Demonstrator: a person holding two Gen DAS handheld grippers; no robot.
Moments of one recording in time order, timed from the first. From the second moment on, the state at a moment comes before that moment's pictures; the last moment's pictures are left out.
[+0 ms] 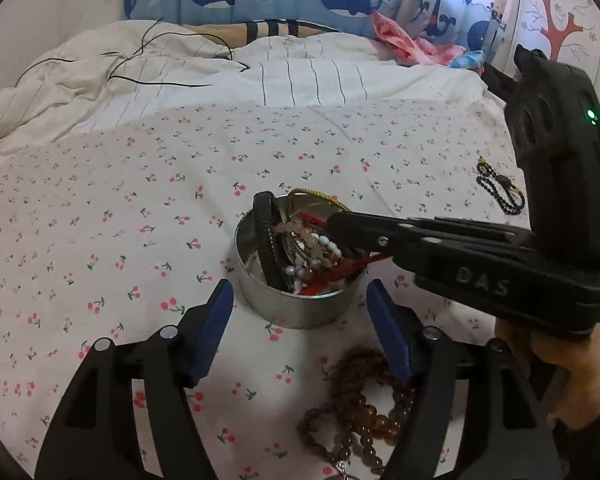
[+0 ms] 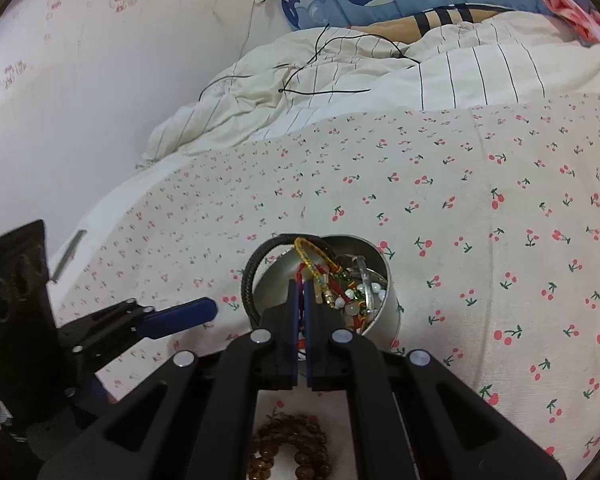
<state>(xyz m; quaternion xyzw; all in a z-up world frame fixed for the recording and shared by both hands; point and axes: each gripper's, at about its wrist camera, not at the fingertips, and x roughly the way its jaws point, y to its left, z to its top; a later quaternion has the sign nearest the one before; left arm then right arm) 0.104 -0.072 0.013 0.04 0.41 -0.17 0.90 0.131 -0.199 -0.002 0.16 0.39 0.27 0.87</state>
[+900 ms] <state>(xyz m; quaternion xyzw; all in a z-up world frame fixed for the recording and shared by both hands) 0.092 -0.081 0.030 0.10 0.35 -0.13 0.92 0.127 -0.197 0.015 0.16 0.38 0.28 0.87</state>
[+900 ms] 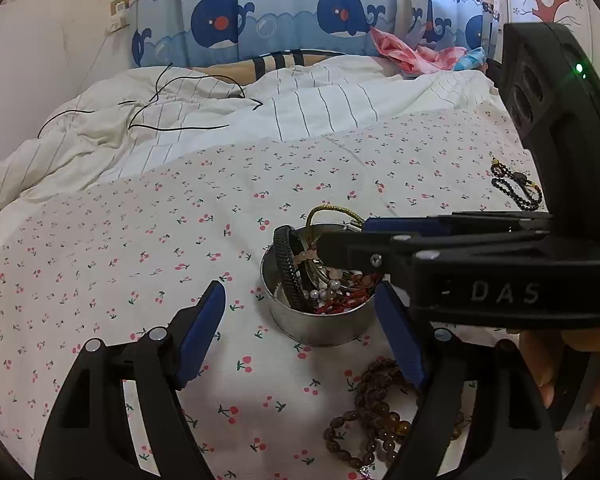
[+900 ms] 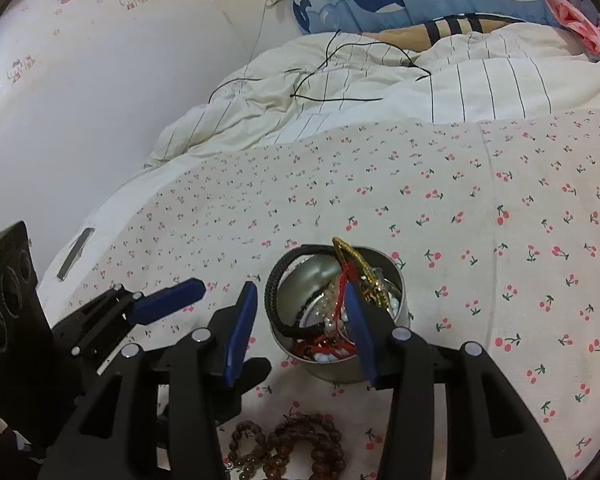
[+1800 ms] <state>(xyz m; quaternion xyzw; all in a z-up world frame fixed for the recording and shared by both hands) 0.092 -0.076 0.024 0.12 0.35 -0.12 0.92 0.129 -0.198 0.000 0.15 0.39 0.25 0.87</state>
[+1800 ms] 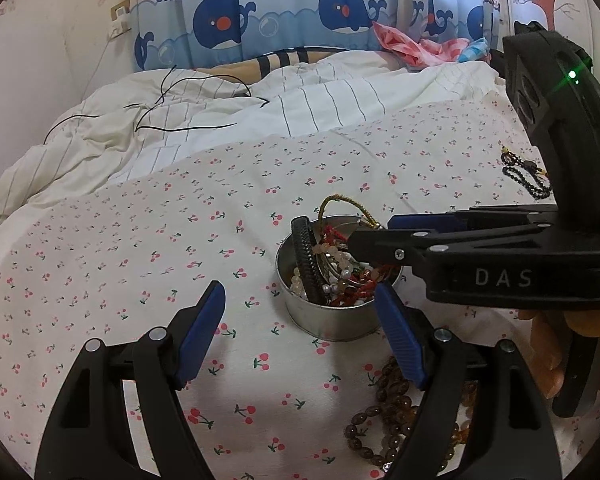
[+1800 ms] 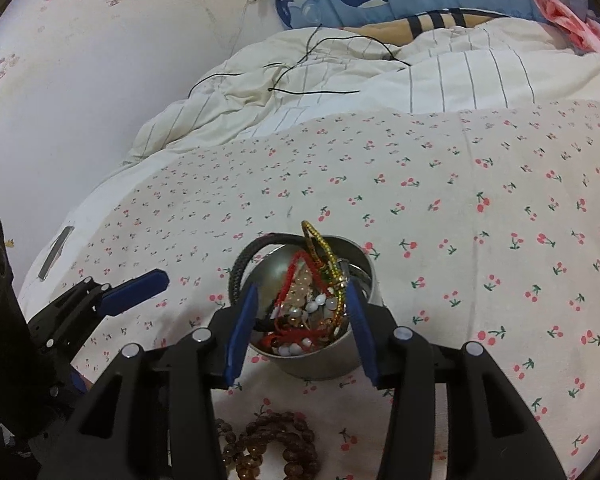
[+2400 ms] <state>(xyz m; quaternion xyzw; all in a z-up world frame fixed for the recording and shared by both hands) 0.122 -0.016 0.019 -0.09 0.42 -0.16 0.89 0.131 -0.237 0.012 0.20 0.38 0.23 0.87</state>
